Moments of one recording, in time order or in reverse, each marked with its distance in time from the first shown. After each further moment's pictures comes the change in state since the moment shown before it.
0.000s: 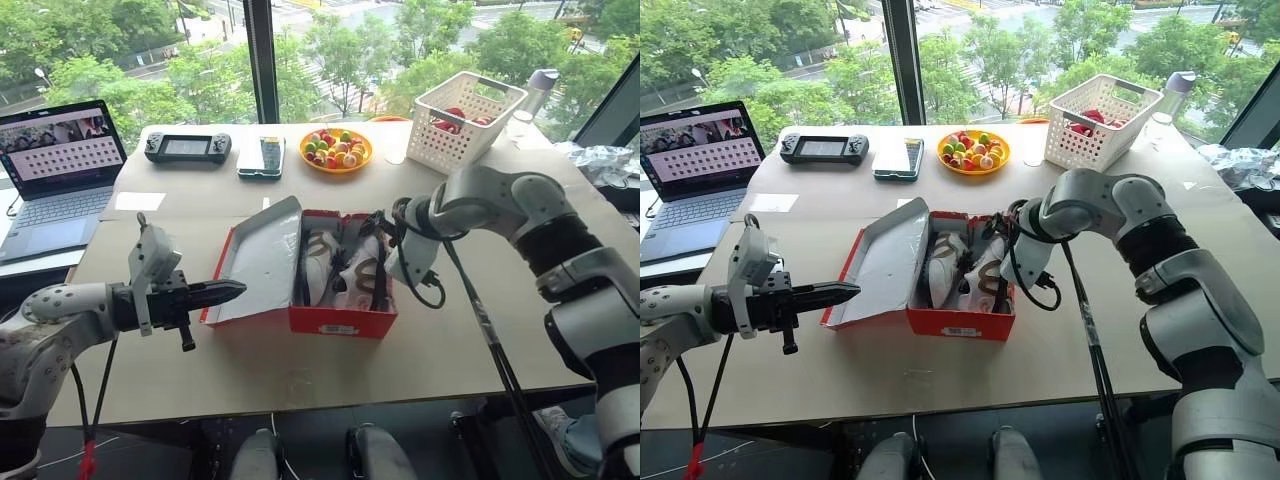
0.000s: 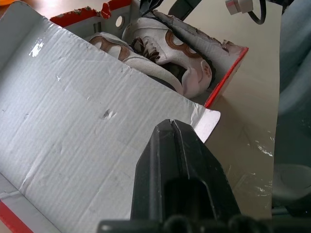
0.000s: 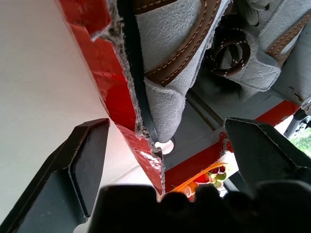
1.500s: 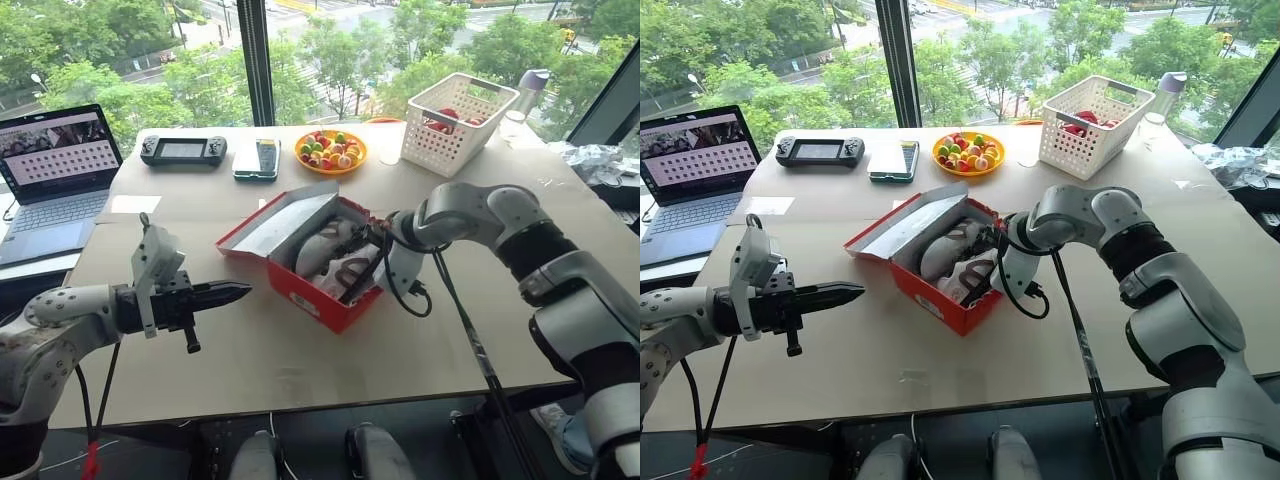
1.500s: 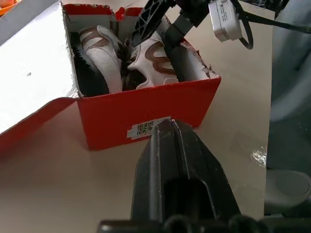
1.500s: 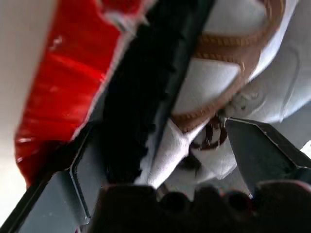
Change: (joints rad) left arm 0.003 -0.013 0.009 -0.042 -0.038 0.020 0.044; right arm 0.074 0.055 0.052 -0.063 0.092 0.014 0.044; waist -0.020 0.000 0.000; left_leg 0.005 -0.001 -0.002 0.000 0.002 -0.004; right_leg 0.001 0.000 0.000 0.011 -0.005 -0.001
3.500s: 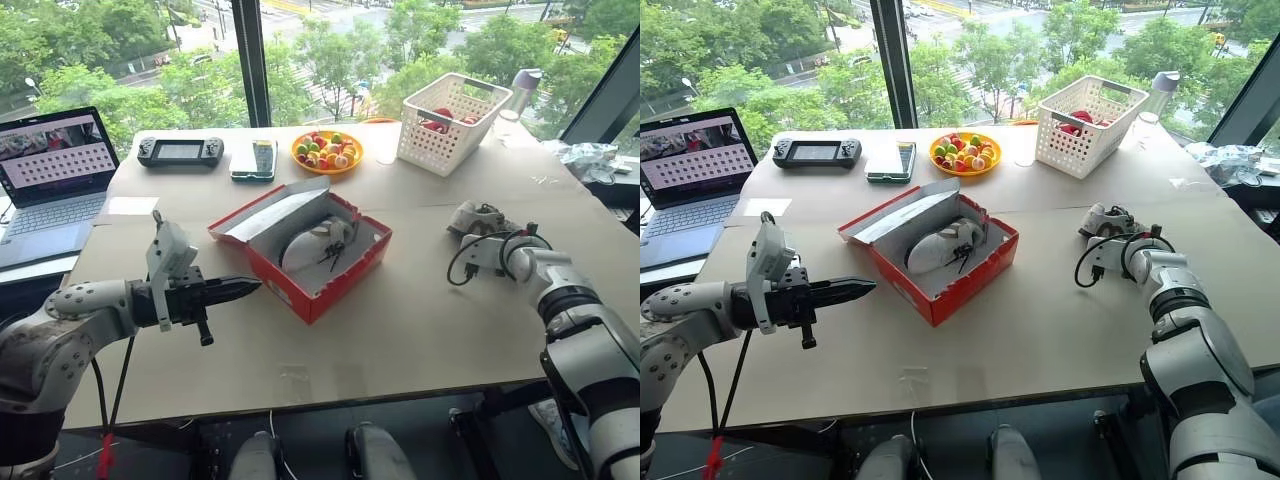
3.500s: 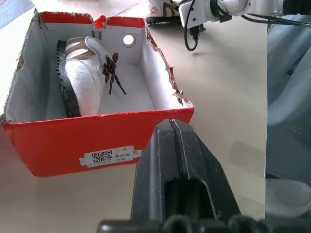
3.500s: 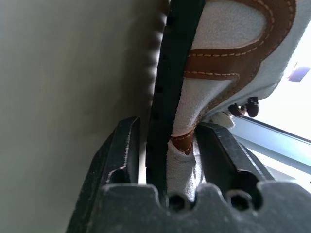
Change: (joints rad) left arm -0.059 -0.036 -0.063 0.024 0.004 0.001 0.034; right arm 0.196 -0.052 -0.234 0.589 0.048 0.865 -0.592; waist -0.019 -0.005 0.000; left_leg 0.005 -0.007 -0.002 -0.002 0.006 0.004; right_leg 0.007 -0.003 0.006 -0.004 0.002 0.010
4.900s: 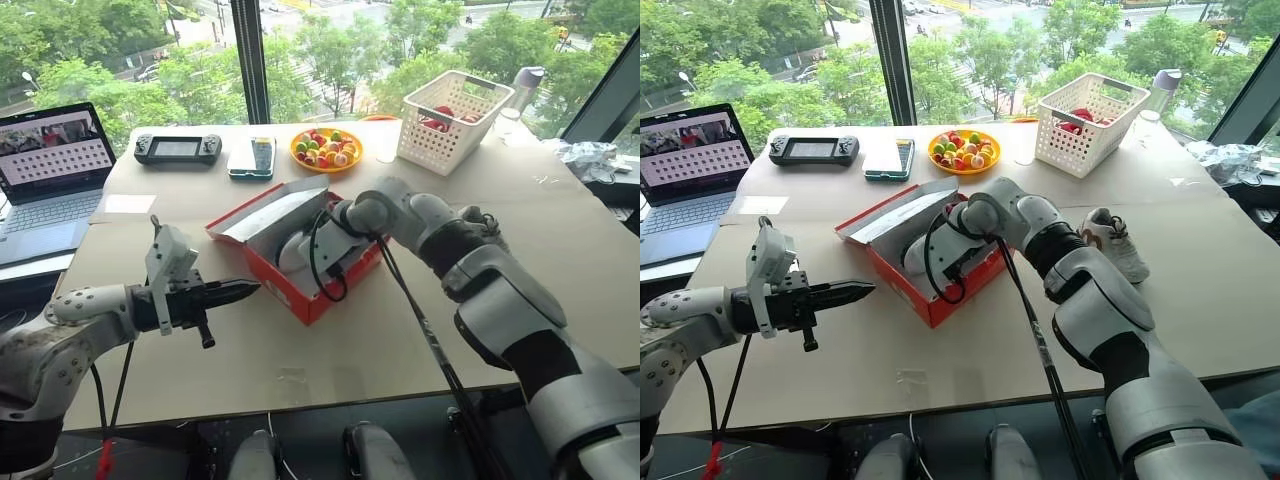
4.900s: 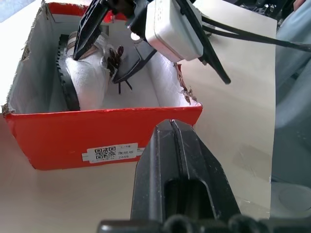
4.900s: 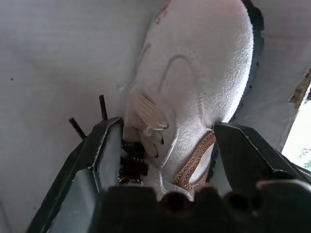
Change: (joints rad) left arm 0.032 -0.006 0.025 -0.033 -0.022 0.023 0.058; right arm -0.338 0.415 0.235 -0.272 0.054 -0.460 0.635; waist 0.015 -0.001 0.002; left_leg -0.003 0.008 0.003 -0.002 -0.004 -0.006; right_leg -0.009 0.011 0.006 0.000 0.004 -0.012
